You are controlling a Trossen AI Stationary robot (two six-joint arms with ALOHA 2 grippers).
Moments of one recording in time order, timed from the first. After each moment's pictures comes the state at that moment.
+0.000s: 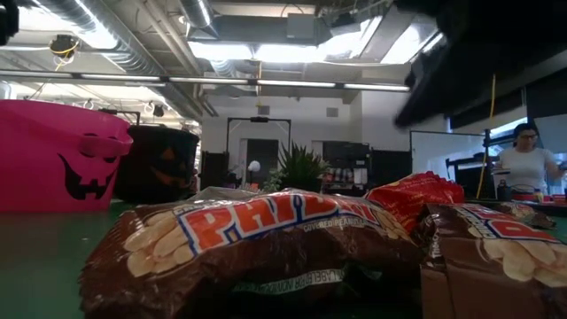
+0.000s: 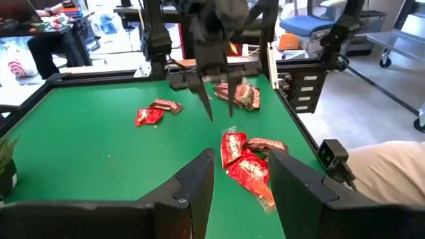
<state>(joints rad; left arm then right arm) -0.85 0.83 0.69 -0.23 -0.72 -0.28 0.54 1.60 0.90 -0.10 0.25 0.52</state>
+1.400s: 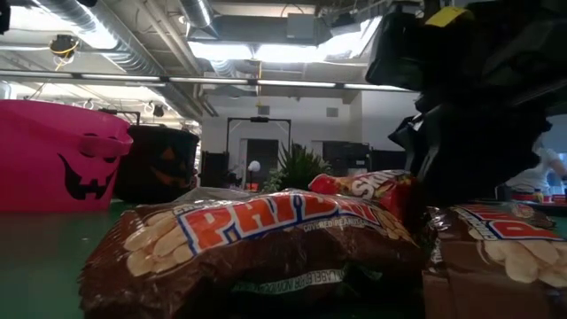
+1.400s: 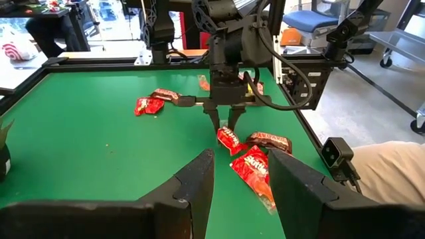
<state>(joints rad) -0.77 0.83 0.67 -0.22 -0.64 -0.31 0.53 1.87 1.04 -0.19 0.25 0.51</state>
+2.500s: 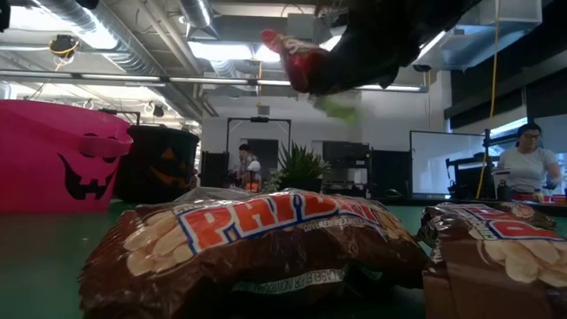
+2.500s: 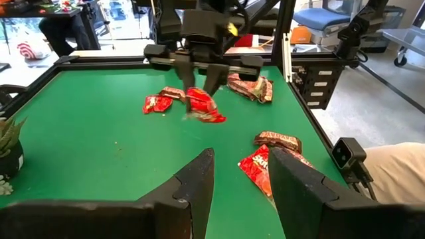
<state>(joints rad) -0.77 0.85 0.67 -0.22 -0.67 -0.31 0.42 1.67 1.04 -0.06 0.47 0.36</state>
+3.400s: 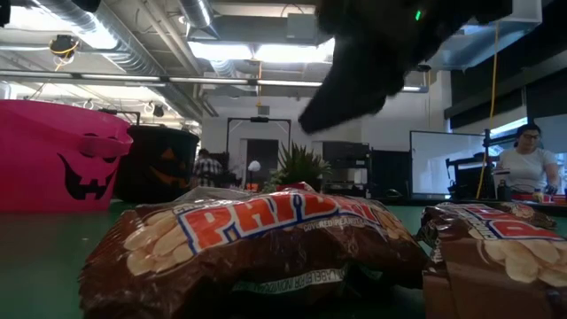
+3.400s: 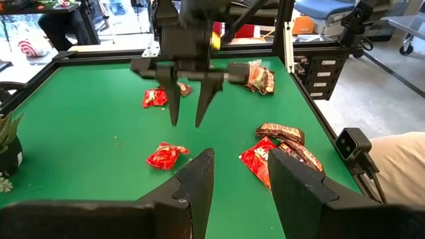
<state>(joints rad) -0.77 0.89 0.67 -0.22 -0.67 -0.31 0.34 1.73 1.04 -0.07 0.35 0.36</state>
